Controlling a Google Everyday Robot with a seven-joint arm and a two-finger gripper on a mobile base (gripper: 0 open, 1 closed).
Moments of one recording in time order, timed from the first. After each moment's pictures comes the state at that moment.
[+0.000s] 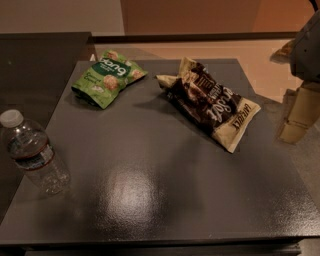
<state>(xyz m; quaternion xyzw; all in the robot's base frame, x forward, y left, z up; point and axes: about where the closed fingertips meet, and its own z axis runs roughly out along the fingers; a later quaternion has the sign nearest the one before) 0.438 -0.217 0.976 -0.60 0.78 -0.03 0.16</state>
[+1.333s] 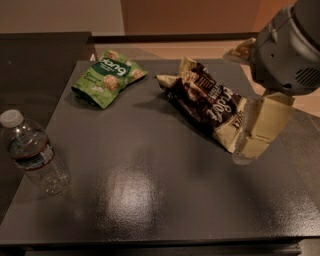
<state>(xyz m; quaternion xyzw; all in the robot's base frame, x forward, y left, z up) 0.407 -0.123 0.992 -0.67 0.71 0.03 0.23</state>
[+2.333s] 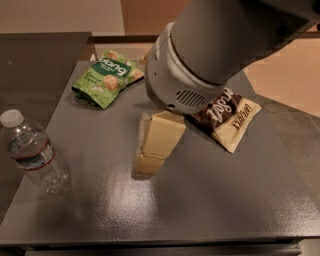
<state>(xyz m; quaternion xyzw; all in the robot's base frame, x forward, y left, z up) 0.390 0.024 0.988 -0.70 0.65 0.08 0.29</state>
